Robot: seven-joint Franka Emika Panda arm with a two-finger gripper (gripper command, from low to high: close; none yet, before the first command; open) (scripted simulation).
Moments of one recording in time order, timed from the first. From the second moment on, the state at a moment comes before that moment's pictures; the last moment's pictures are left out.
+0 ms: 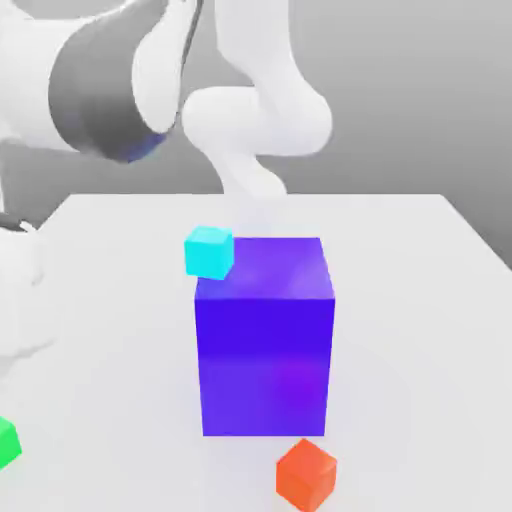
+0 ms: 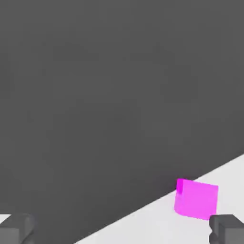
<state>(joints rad) -0.25 0.28 -0.19 -2.03 0.11 2.46 0.80</state>
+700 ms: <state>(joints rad) -0.35 0.60 -0.19 -1.95 0.19 2.53 0.77</state>
